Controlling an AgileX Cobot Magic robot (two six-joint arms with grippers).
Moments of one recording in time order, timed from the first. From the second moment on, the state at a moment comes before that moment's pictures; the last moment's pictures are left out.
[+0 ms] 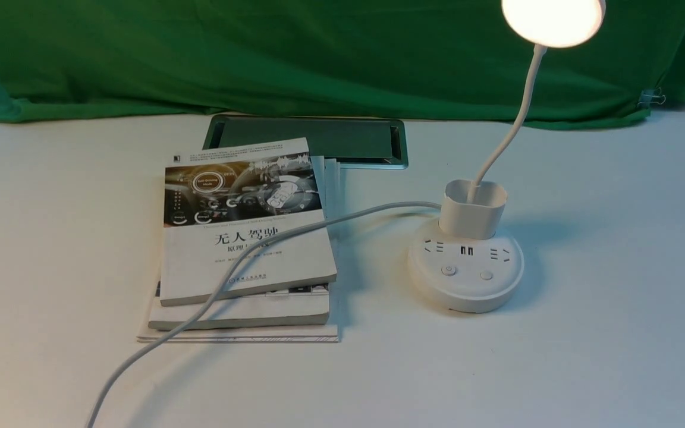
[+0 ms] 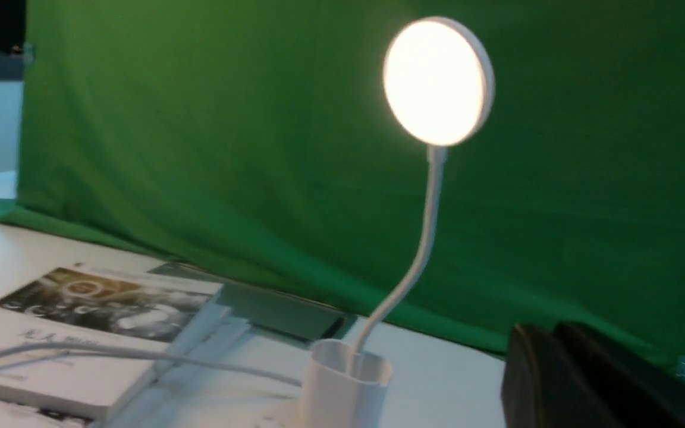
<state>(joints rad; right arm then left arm) 0.33 0.27 -0.05 0.13 -0.30 -0.25 0.03 0.00 0.01 -0.05 0.22 0.08</state>
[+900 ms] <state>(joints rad) 0.02 0.00 0.01 -0.10 0.22 0.18 0.03 0.00 0.01 -0.05 0.22 0.08</state>
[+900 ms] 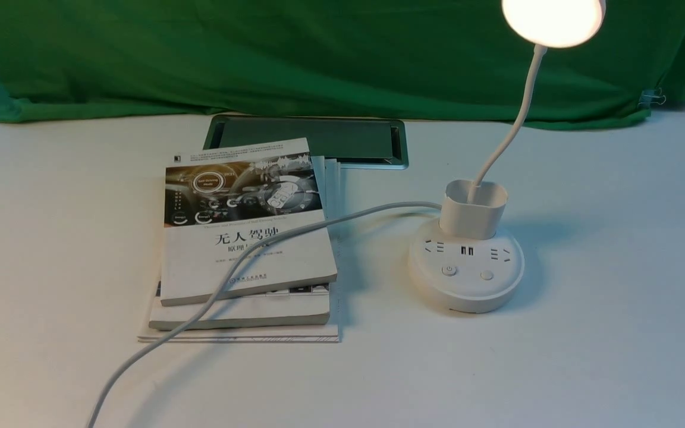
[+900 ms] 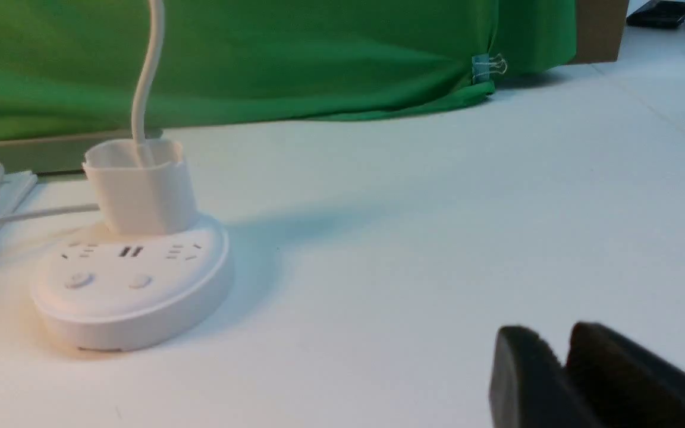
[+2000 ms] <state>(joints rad) 0.02 0.00 0.01 -0.10 0.23 0.17 0.03 0.00 0.01 -0.05 0.22 0.08</state>
